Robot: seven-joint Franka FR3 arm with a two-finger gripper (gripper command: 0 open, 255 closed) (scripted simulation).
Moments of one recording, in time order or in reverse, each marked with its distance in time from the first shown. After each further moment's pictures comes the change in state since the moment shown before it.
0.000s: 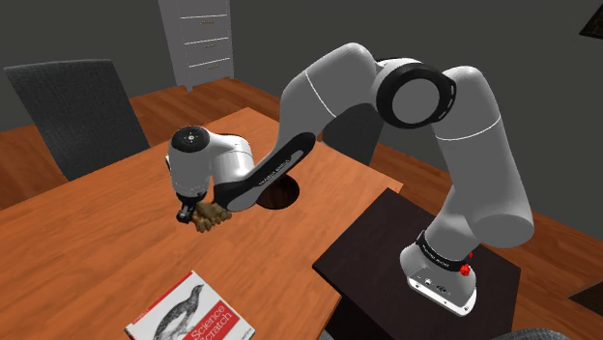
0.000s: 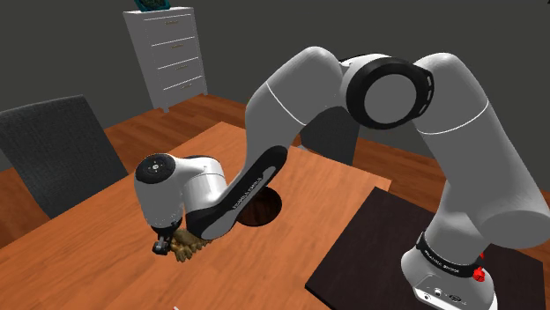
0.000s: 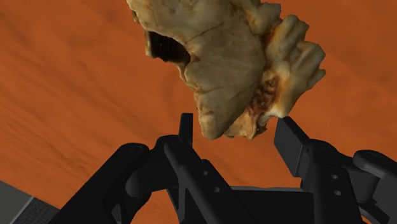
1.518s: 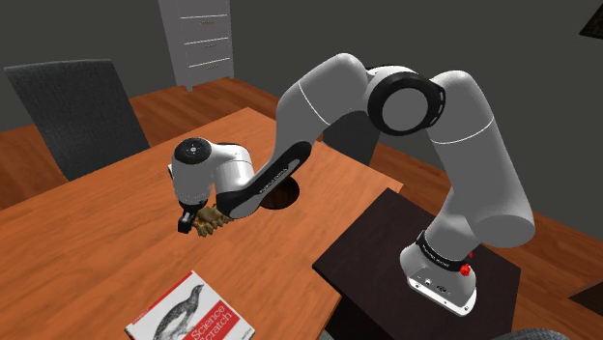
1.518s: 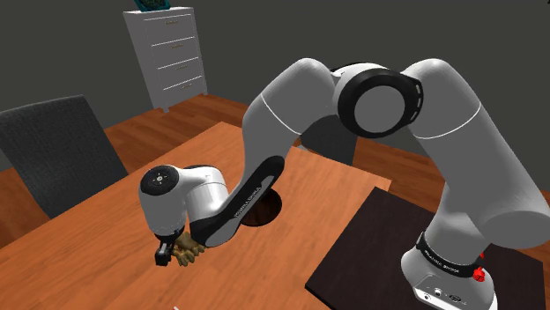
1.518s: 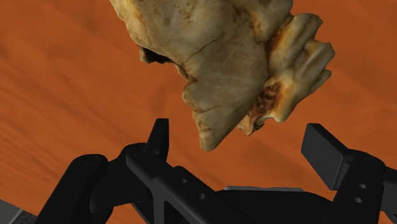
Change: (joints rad) arm 0.018 0.053 -0.025 0.016 -0.026 0.036 0.028
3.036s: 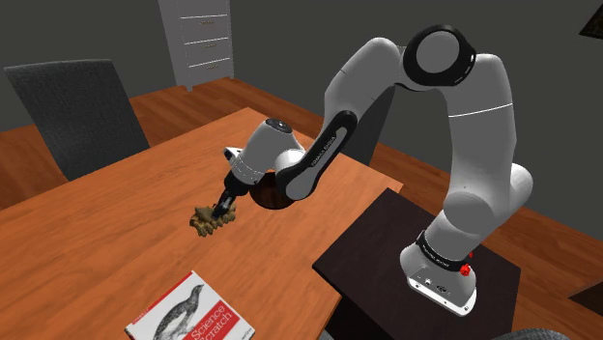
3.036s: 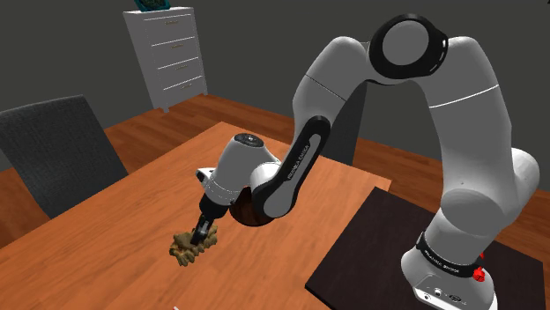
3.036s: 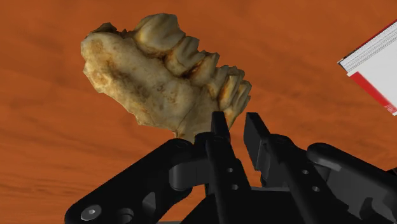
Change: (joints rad) arm -0.629 -0.127 0.434 -0.536 0.125 0.541 -0.309
